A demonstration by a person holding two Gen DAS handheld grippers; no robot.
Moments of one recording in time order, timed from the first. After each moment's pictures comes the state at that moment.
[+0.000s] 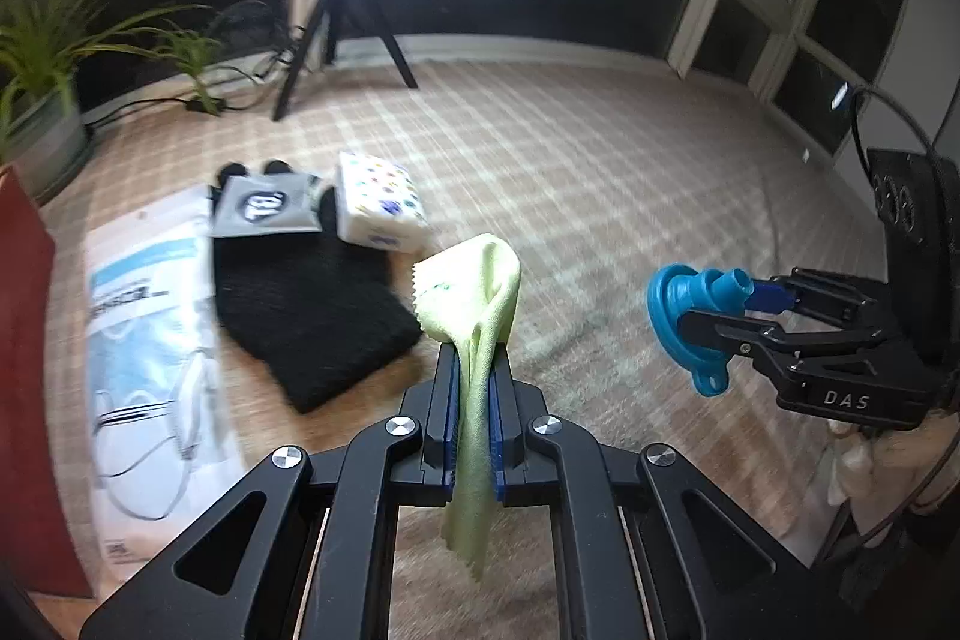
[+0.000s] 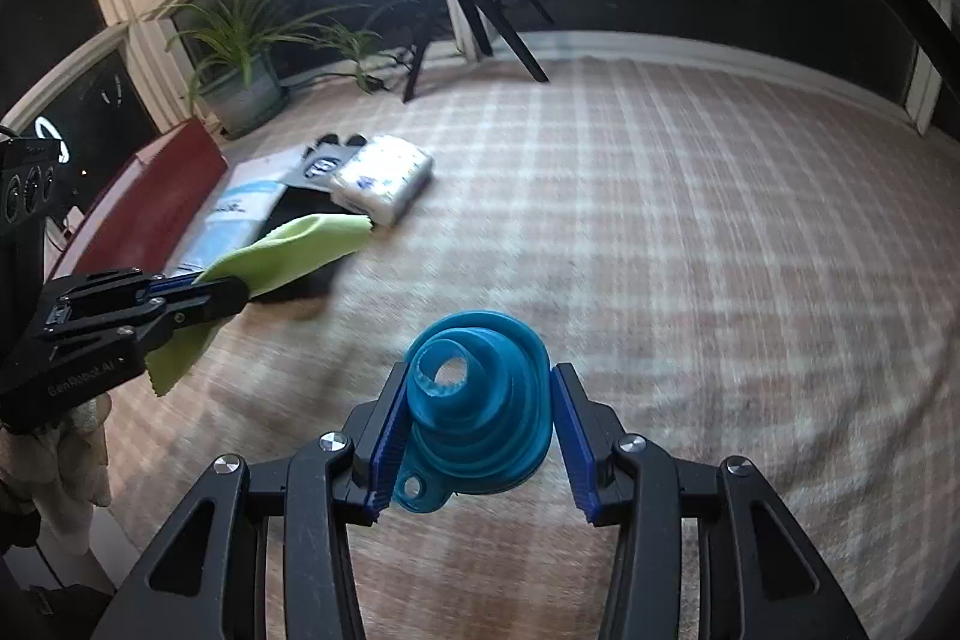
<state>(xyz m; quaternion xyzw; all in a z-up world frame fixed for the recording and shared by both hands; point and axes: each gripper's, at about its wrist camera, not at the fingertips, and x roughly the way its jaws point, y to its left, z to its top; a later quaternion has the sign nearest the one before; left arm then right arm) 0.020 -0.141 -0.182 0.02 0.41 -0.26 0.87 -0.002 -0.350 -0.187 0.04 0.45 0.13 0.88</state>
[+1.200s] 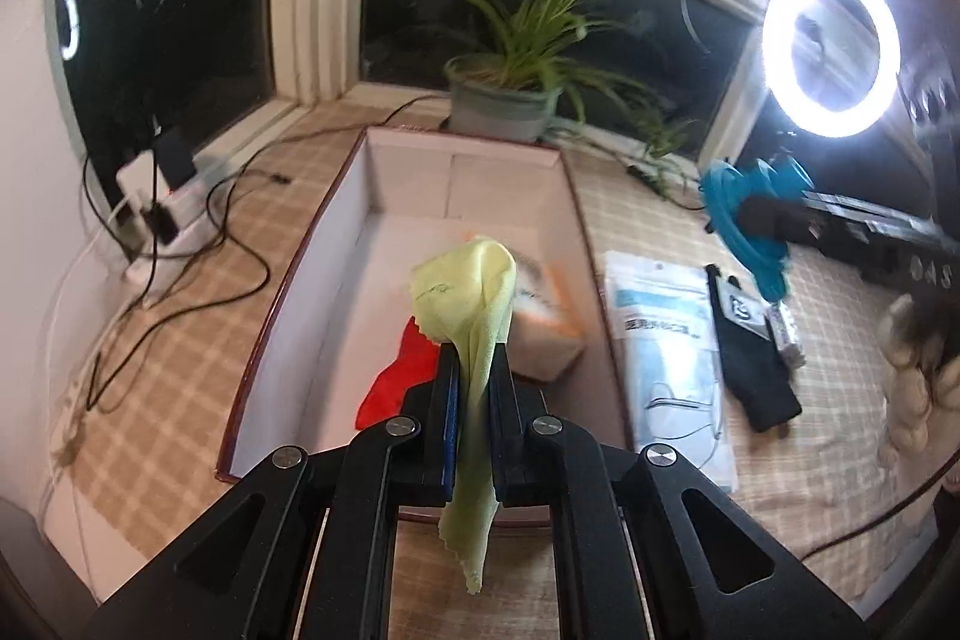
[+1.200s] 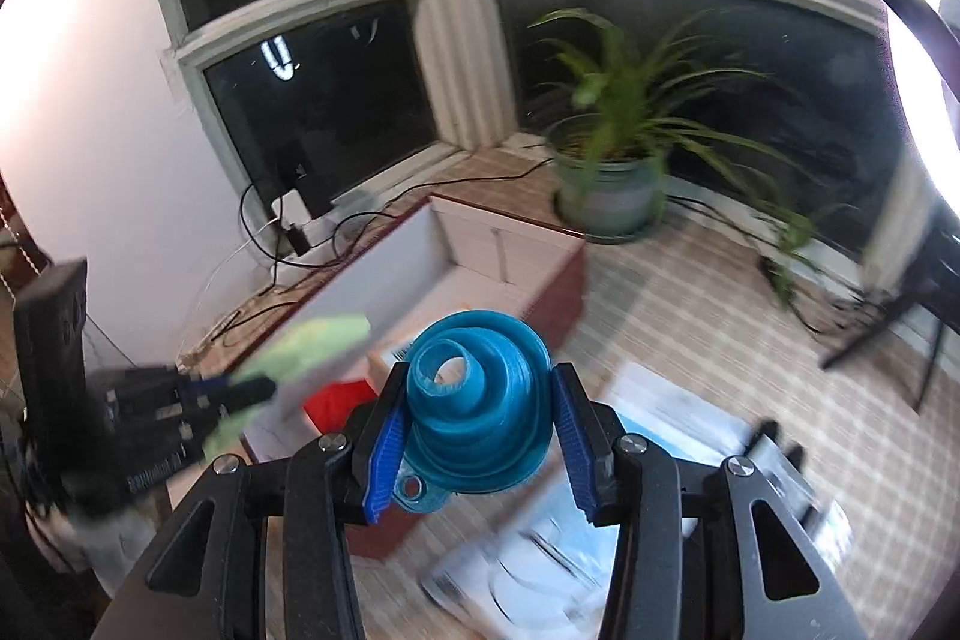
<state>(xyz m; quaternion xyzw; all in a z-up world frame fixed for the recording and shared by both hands) -0.010 0.157 -0.135 -0.10 0.38 0.06 0.92 0.099 -0.012 -0.073 -0.06 0.38 0.41 0.83</state>
